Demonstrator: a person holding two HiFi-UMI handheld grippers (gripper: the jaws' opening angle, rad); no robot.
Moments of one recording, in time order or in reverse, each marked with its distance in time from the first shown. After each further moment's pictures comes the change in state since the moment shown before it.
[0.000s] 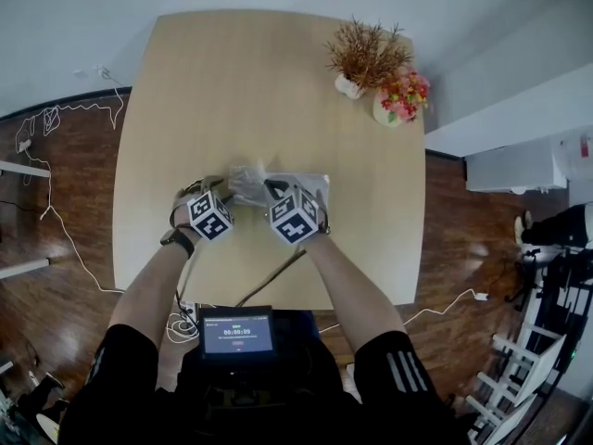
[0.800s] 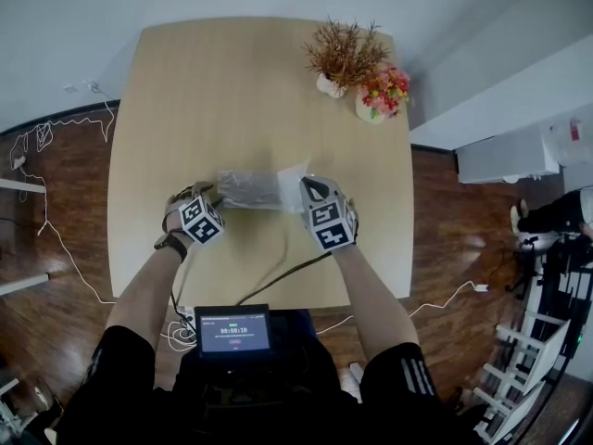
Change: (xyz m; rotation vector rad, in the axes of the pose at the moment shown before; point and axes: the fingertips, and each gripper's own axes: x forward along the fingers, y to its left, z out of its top) left arm 0.003 -0.002 0.000 0.031 0.021 0.009; right arm -0.100 -0.085 -0.040 0.138 -0.069 -0.243
